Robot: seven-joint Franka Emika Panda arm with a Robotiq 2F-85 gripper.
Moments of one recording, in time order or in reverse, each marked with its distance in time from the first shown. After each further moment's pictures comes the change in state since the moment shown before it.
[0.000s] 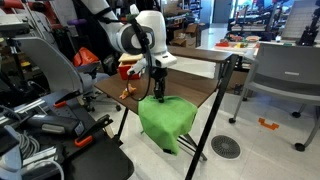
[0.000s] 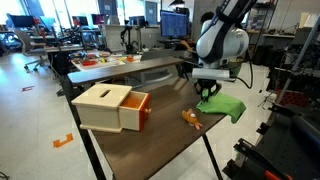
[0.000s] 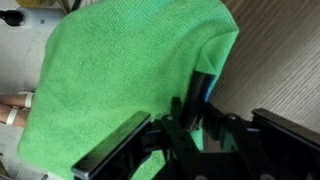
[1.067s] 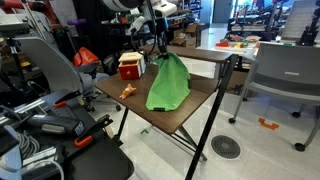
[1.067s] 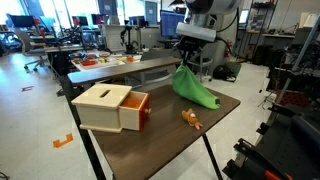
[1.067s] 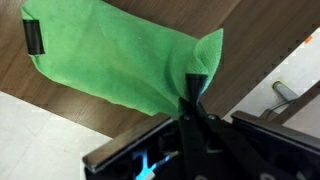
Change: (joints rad) arm 0.043 -0.226 0.034 0.040 0.000 -0.003 -0.048
